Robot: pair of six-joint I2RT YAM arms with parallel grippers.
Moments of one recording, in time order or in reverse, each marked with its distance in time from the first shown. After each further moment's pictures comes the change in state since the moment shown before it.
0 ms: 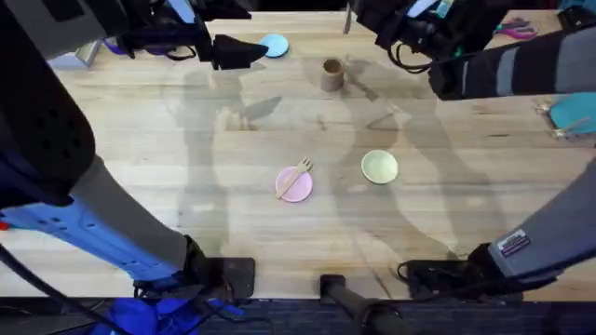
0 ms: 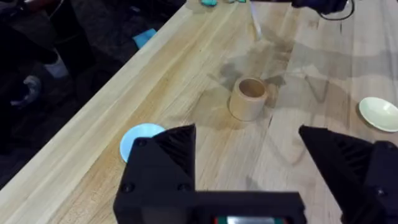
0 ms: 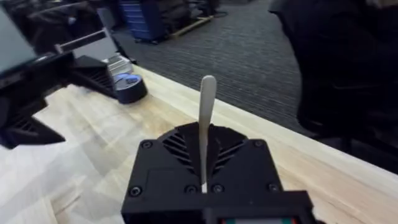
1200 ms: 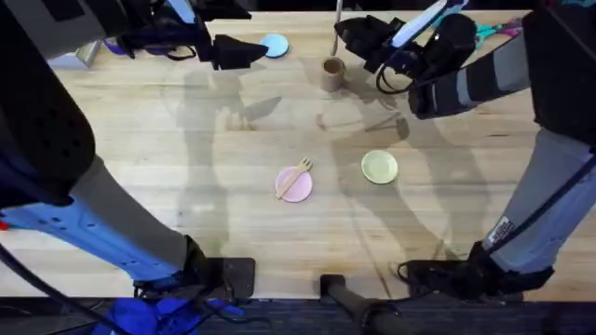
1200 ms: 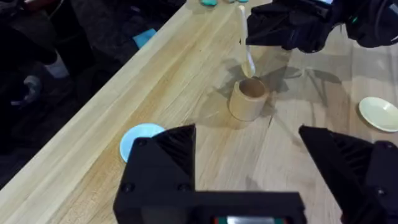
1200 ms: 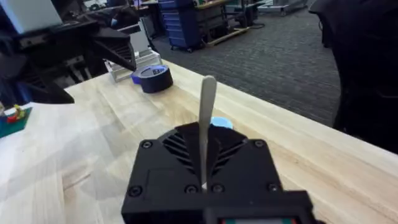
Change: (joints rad) left arm 0.000 0.000 0.000 0.000 0.000 0.000; right arm 0.003 0.250 0.000 0.363 -0.126 0.092
